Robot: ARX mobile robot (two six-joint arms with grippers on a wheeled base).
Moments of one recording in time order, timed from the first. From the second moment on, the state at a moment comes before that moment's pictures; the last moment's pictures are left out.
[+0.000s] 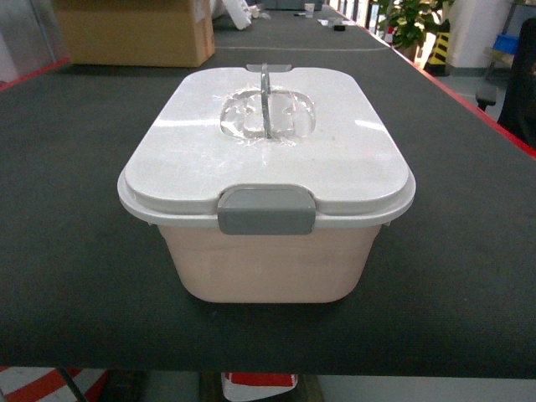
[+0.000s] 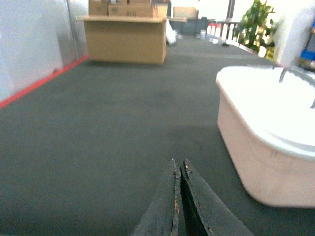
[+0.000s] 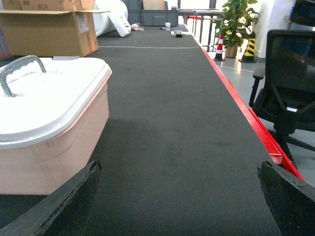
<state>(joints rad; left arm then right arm) 0.00 0.01 0.02 0.02 0.00 -0.02 0.00 0.00 0.01 -0.01 0.00 0.00</state>
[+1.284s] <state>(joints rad) 0.00 0.01 0.01 0.00 0.00 -0.01 0.00 0.00 0.01 -0.01 0.00 0.00</state>
